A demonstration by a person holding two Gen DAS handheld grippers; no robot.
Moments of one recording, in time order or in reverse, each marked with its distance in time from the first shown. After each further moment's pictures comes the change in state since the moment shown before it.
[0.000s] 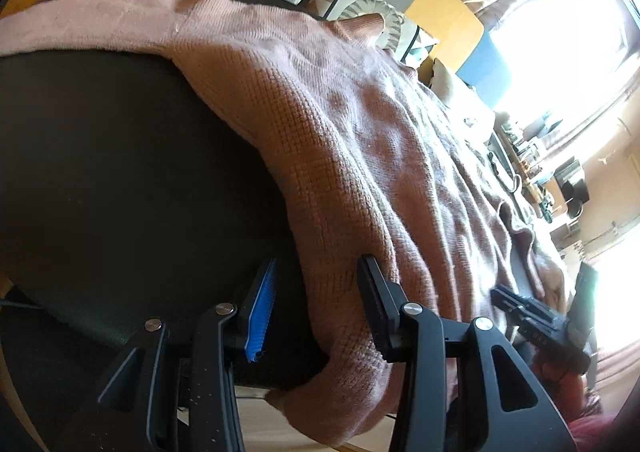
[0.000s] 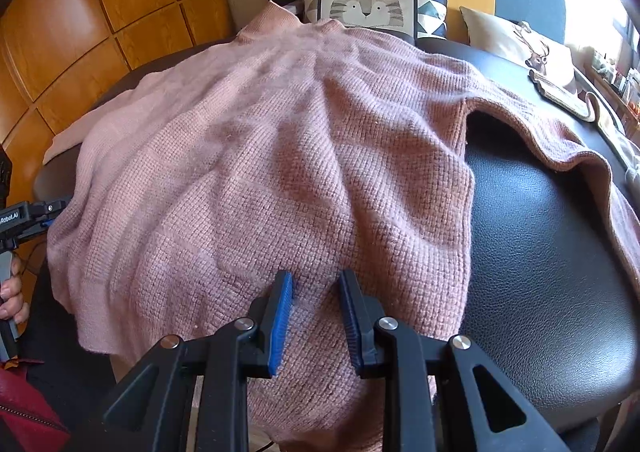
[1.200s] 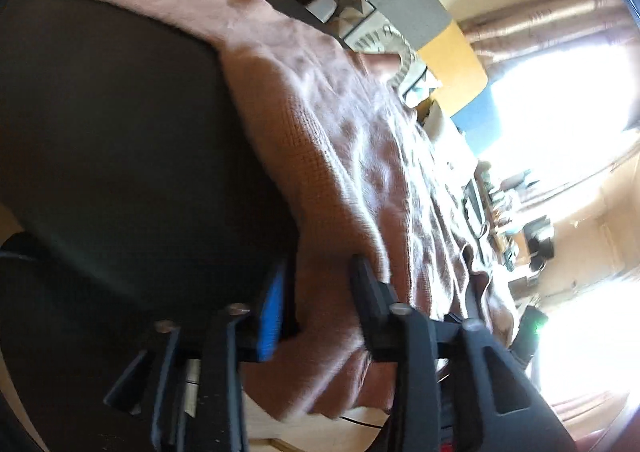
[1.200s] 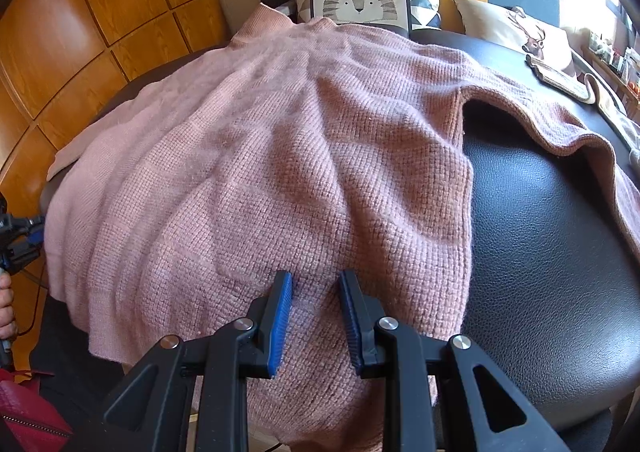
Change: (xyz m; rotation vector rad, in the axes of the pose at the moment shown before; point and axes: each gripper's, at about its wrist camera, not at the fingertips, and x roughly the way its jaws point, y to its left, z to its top) left arm -0.033 0.020 0.007 -0.174 -0.033 -0.113; right arm 0.002 -0.006 0.003 0.058 0.002 0.030
